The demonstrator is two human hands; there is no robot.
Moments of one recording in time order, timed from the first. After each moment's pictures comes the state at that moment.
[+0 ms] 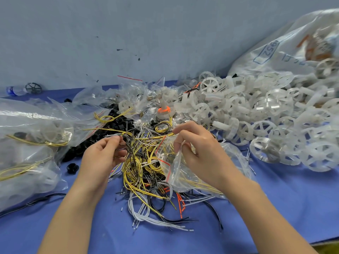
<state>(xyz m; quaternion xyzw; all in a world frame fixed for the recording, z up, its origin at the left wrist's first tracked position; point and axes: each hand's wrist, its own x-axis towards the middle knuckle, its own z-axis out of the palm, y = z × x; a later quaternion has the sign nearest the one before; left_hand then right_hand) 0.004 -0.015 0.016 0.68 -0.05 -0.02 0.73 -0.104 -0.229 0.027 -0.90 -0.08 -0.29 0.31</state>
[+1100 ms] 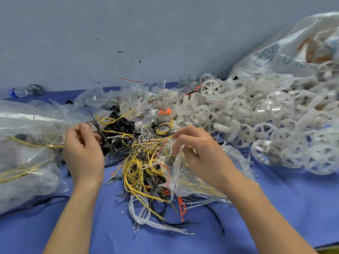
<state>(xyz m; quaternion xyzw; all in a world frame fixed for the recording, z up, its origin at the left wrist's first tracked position) 0.029 -0.007 0.019 0.74 -0.02 0.33 0.59 -0.096 -0.236 0.022 -0.91 -0.08 -0.26 0.30</state>
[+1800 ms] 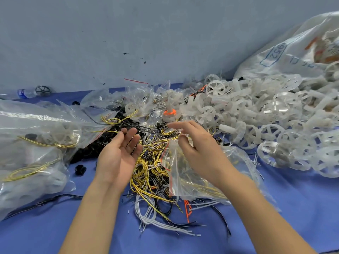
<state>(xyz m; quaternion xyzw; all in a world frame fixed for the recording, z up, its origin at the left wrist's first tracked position) 0.011 -0.038 0.022 0.44 -0.02 -0.11 0.89 -0.084 -0.218 0.036 -0.89 -0.03 -0.23 0.39</state>
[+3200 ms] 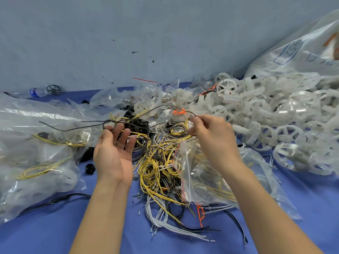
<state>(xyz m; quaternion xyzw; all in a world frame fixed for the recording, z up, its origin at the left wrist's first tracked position) 0.020 -0.025 0.027 0.40 0.02 0.05 0.91 -0.050 -0.218 0.041 -0.84 0.15 -0.31 0.43</state>
